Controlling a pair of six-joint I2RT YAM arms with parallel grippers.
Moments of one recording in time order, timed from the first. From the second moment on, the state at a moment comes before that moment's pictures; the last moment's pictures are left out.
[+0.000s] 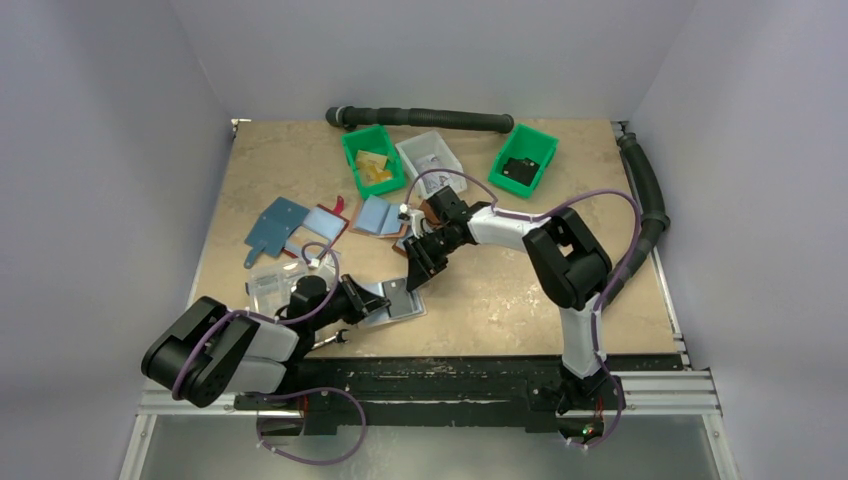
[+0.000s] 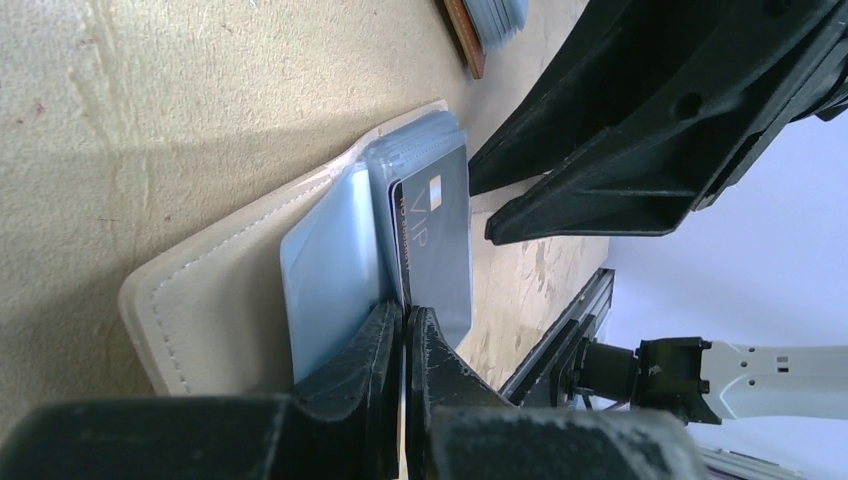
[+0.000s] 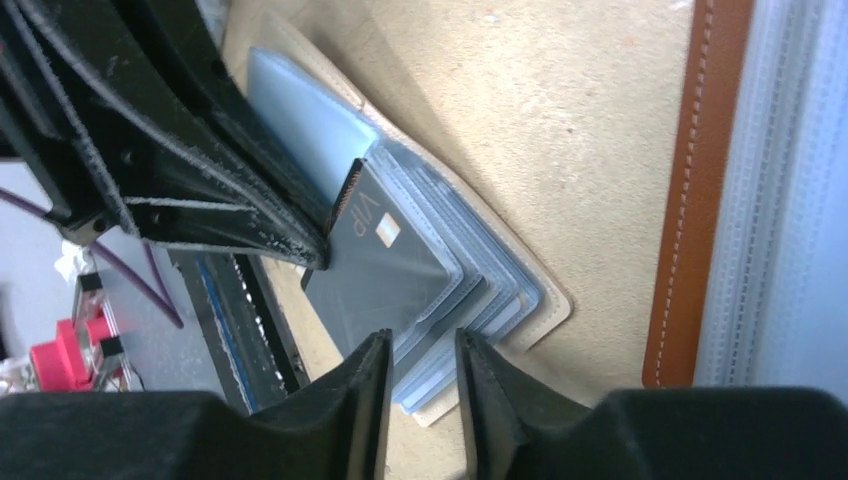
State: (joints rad) left arm -0.45 1.33 0.01 0.87 0.36 -1.06; right arm 0.66 2.03 1.30 -0.41 -0.76 0.07
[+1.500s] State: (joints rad) left arm -0.59 1.17 0.01 0.87 0.45 -0.61; right arm 0.62 2.02 1.29 -0.80 -1.05 -0.86
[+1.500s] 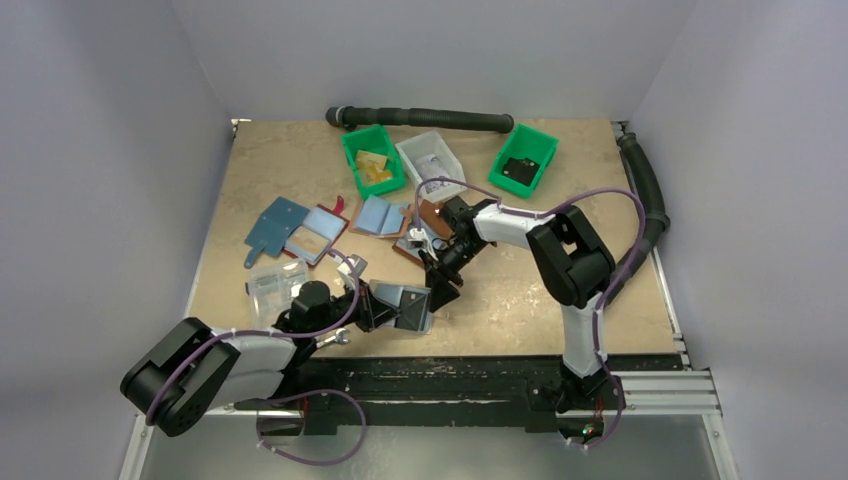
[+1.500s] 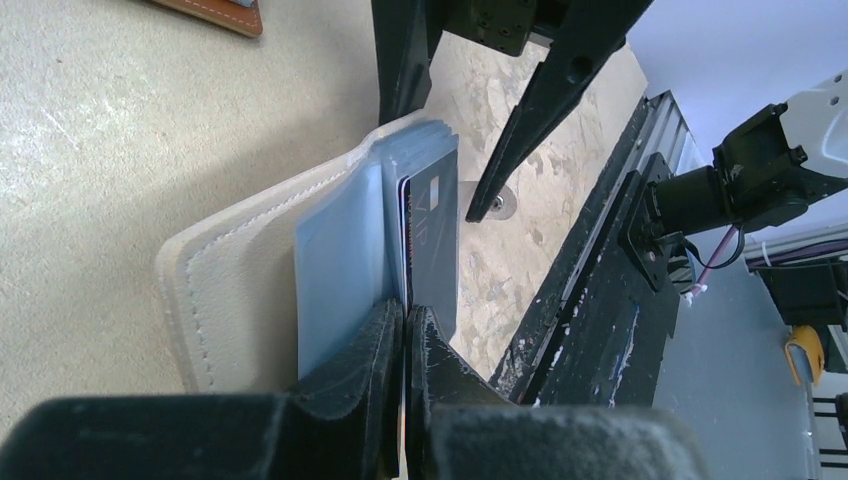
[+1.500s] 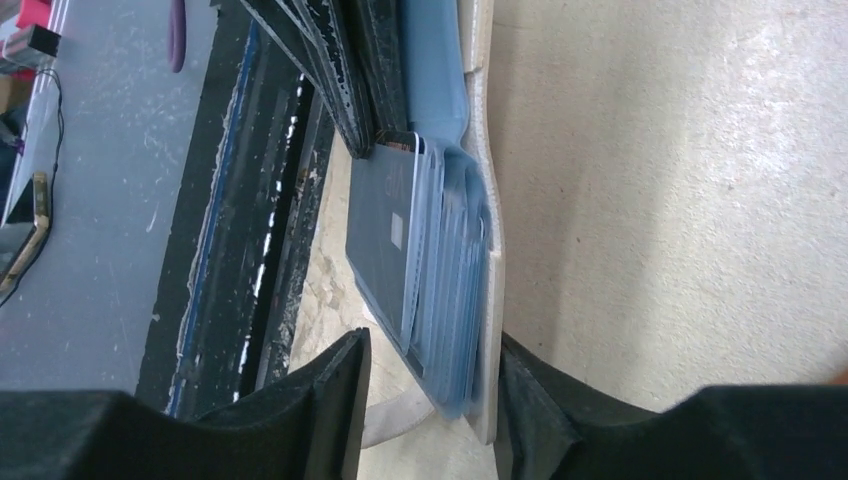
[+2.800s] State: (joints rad) left arm -0.58 1.06 0.01 0.79 0.46 -0.59; right arm 0.62 2.05 1.40 -1.00 -1.05 -1.02
